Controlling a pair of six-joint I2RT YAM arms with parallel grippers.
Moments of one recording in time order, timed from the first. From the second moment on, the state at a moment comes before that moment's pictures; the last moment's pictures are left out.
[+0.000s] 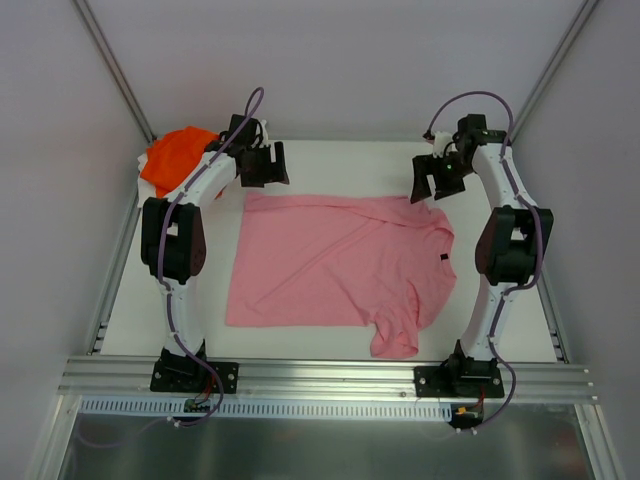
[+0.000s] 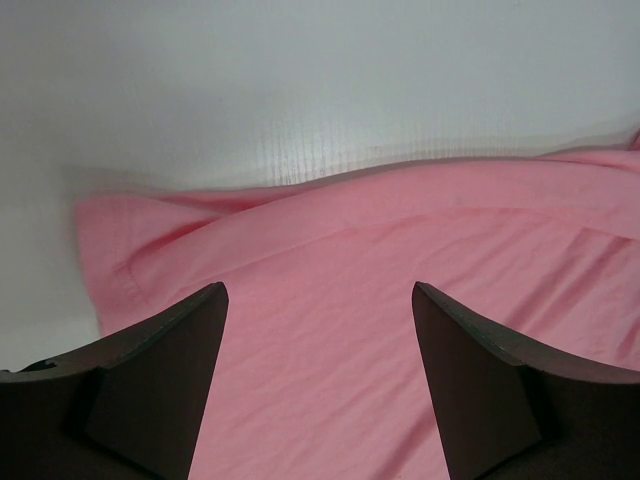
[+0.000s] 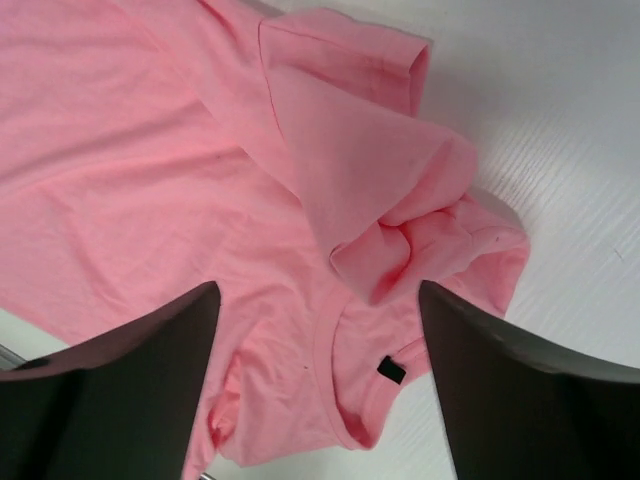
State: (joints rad) left arm -0.23 2.06 1.76 -0.59 0.21 -0.30; right arm 0.00 2.06 1.91 -1.08 -0.43 -0.29
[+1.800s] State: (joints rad) left arm -0.24 2.06 1.80 -0.64 0.21 -0.30; right arm 0.02 2.50 2.28 -1.03 -0.32 -0.27
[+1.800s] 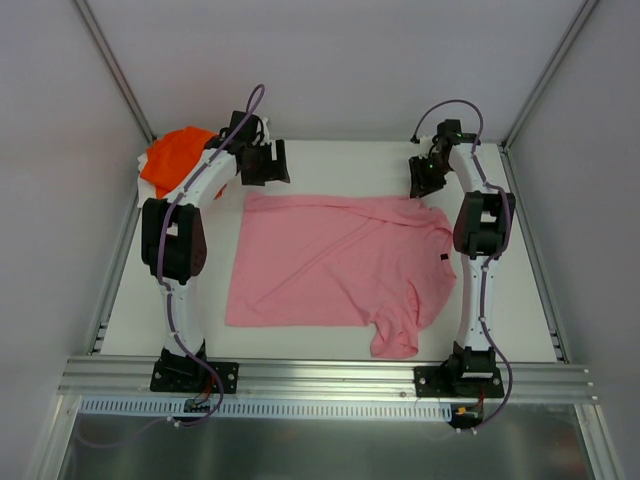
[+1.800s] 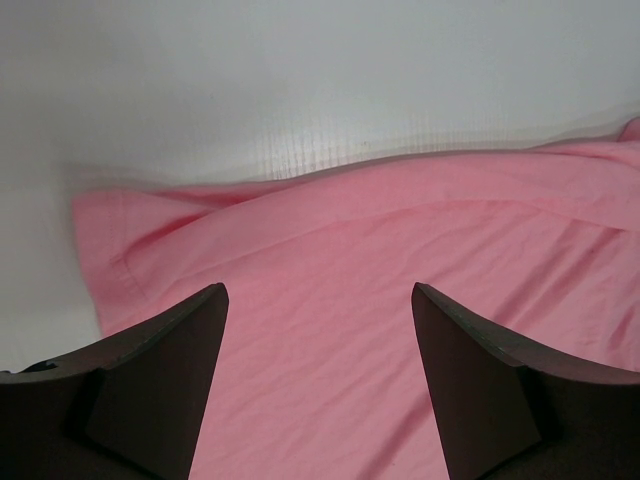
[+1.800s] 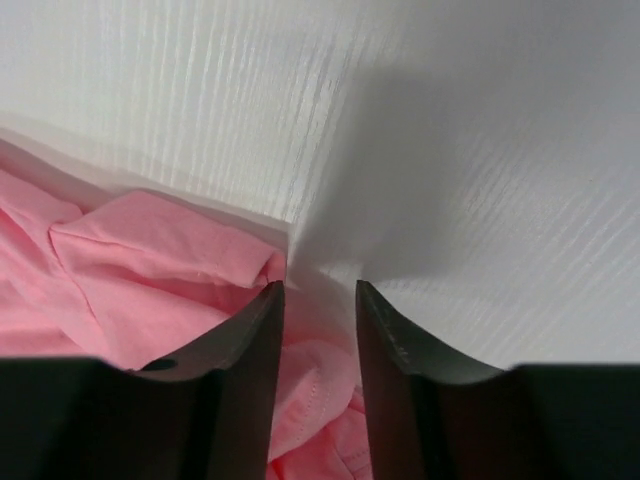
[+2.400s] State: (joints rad) left arm -0.26 2.06 1.82 -0.66 0.21 -0.30; right arm 0.02 2.52 2.30 -1.02 -0.34 -0.25
